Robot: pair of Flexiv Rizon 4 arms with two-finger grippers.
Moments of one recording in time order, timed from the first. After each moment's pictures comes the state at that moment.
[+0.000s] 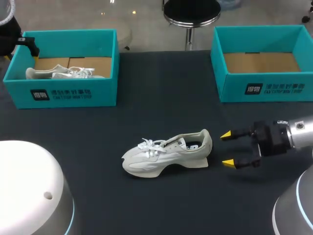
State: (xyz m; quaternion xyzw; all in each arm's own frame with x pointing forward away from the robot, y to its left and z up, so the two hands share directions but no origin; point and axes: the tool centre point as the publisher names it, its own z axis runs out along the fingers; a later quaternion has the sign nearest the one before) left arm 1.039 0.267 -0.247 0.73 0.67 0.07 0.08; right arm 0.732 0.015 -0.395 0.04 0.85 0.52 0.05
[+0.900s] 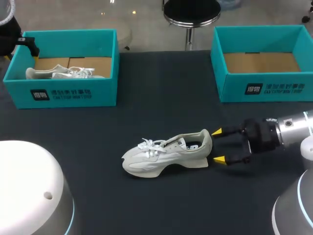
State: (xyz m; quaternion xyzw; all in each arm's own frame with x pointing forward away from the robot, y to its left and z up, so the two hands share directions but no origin) left arm 1.039 0.267 -0.247 0.73 0.67 0.07 0.08; right arm 0.750 0.040 -0.404 0.02 0.84 0.54 0.04
